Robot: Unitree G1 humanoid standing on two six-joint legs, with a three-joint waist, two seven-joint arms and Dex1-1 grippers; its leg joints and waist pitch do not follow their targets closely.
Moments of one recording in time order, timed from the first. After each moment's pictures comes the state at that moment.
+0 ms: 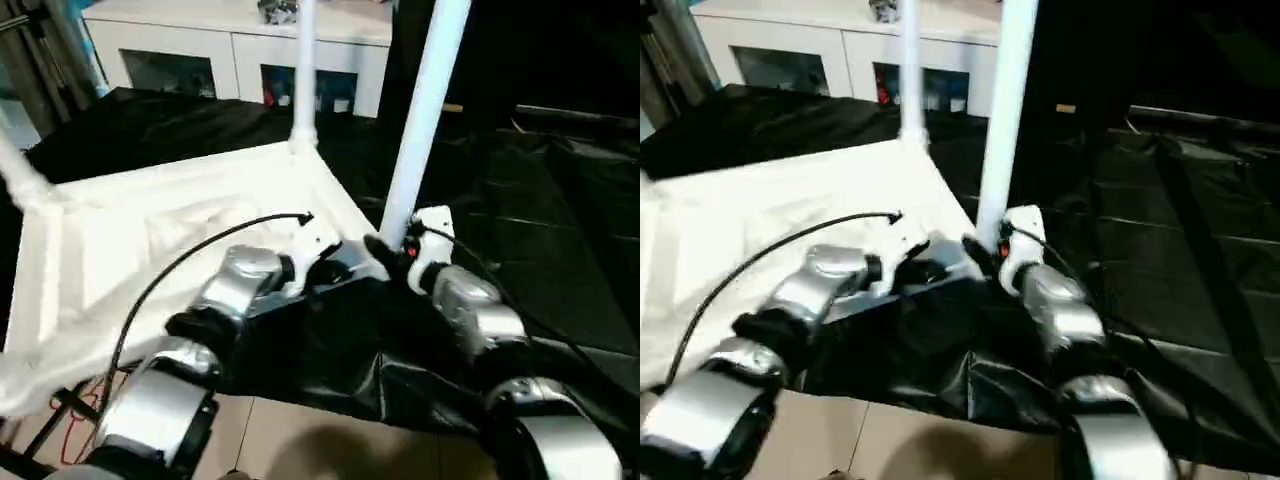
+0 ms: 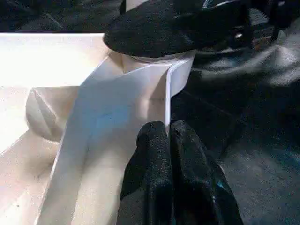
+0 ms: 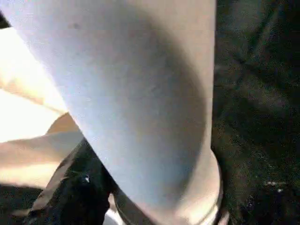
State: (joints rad) left arm -0.79 0.11 -0.20 0.94 0.11 0.07 -0.85; right arm -0.65 -0.07 -0.10 0.90 0.15 0.07 0.41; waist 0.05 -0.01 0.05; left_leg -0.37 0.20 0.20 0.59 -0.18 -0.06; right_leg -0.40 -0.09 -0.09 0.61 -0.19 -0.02
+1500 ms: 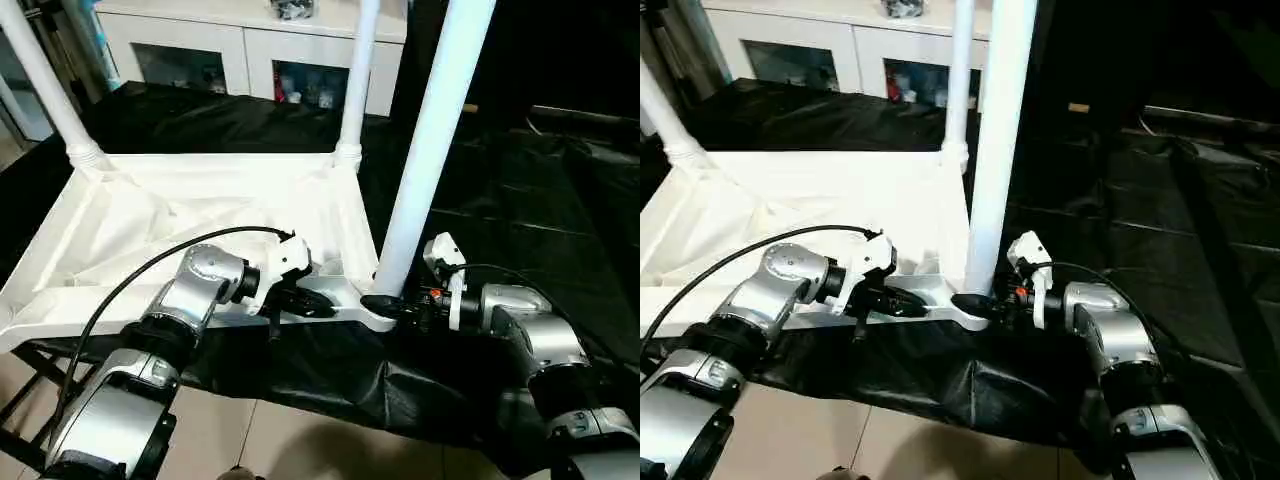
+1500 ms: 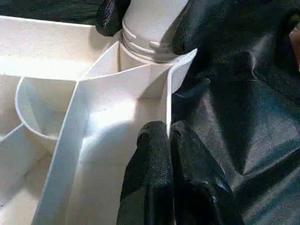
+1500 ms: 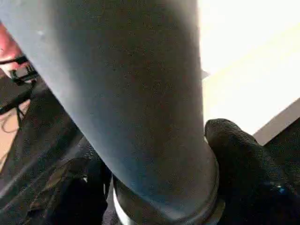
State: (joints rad) left arm -0.70 0.27 -0.24 0.80 0.05 0.02 -1.30; right arm -0.48 -0.31 0.06 0.60 0.18 0.23 1.16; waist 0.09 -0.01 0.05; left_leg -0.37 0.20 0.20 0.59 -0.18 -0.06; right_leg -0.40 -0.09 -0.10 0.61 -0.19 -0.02
